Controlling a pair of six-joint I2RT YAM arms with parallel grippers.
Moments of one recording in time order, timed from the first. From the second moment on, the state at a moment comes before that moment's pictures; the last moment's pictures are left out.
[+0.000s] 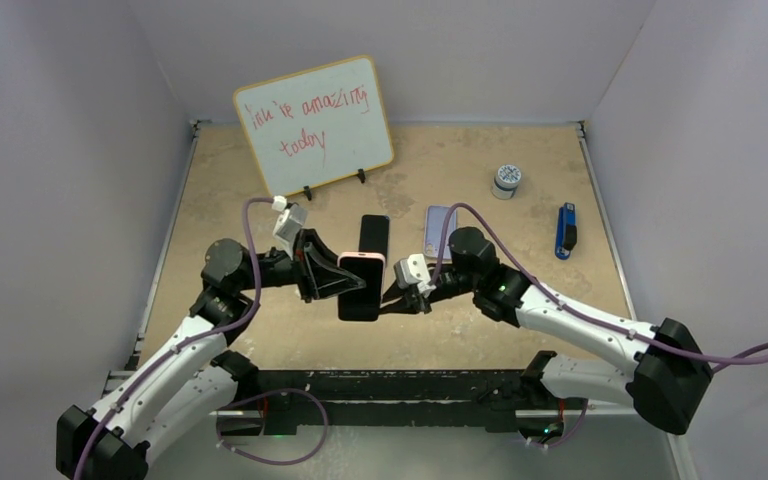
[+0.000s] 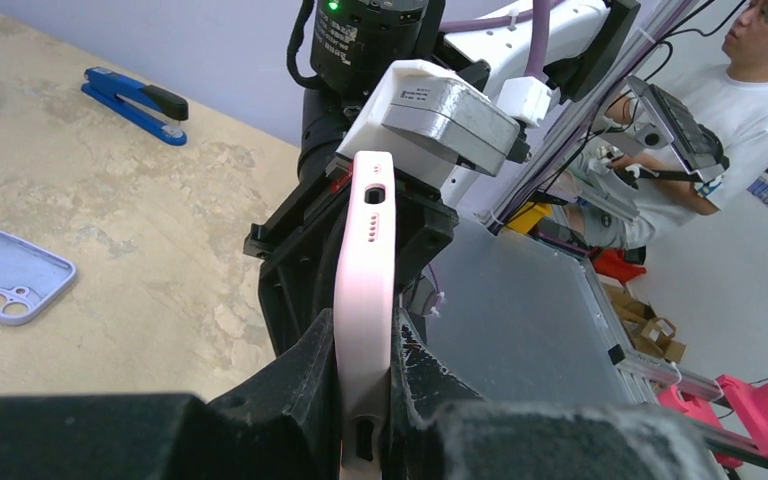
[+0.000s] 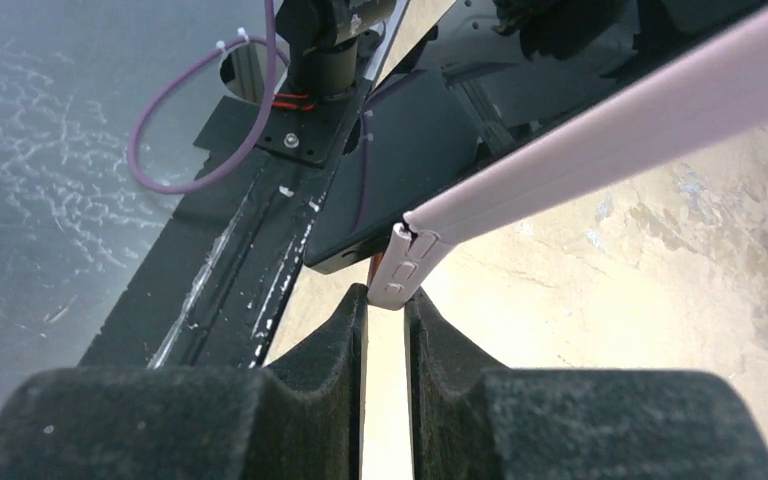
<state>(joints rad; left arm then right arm) -0.51 0.76 0.53 0.48 0.96 -0.69 0.84 1.13 0.69 0.12 -0.94 -0.43</state>
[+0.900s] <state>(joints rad) -0.50 0.87 0.30 0.91 0.81 -0.93 0.83 1.21 0.48 0.70 -0.75 0.30</state>
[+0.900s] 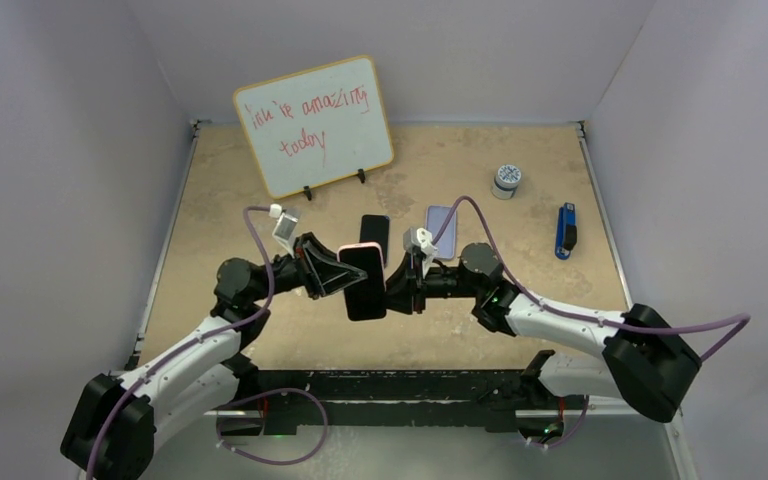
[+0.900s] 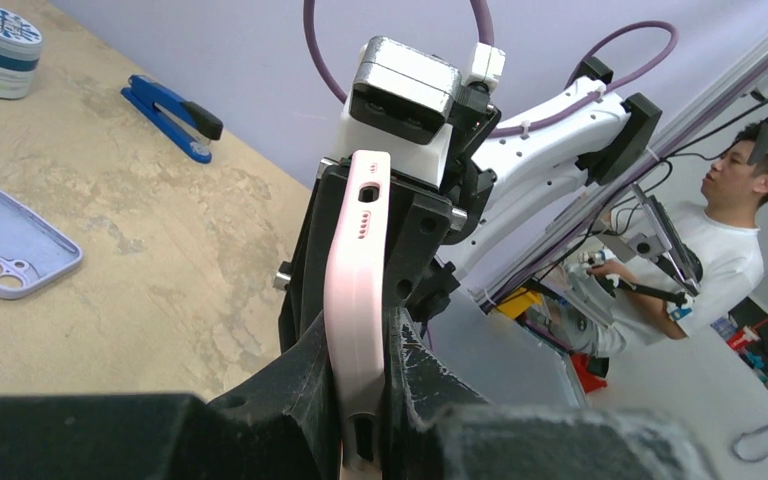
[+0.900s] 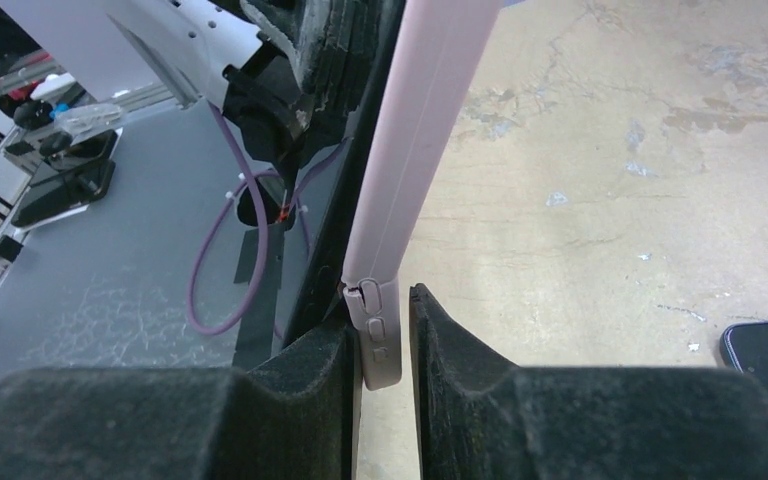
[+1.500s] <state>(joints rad) -0.52 0.99 0.40 0.55 0.58 -0.71 0.72 1.37 0.43 0.82 -0.72 0.52</state>
